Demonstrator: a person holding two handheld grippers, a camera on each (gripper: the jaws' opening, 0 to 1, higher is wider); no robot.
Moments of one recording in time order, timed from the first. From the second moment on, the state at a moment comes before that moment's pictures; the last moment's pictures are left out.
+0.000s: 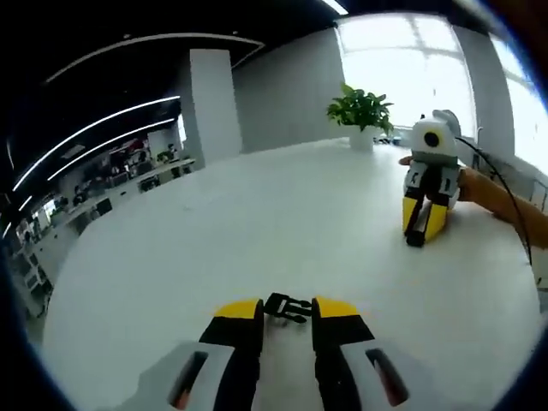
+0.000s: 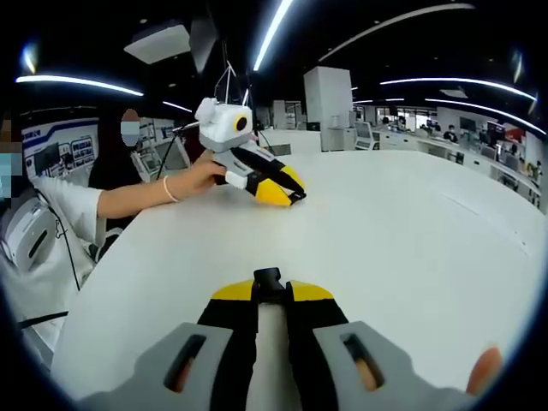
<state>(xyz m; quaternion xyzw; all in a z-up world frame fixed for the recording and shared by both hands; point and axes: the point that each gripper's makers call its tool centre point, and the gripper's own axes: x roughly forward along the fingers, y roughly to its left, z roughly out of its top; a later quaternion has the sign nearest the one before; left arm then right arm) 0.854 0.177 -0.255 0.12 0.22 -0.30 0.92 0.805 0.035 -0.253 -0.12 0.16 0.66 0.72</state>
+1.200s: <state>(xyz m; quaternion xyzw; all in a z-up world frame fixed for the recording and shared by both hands) 0.871 0.273 -0.258 0.05 0.24 -0.13 0.96 0.800 0.038 -0.251 -0.14 0.16 0.67 0.72</state>
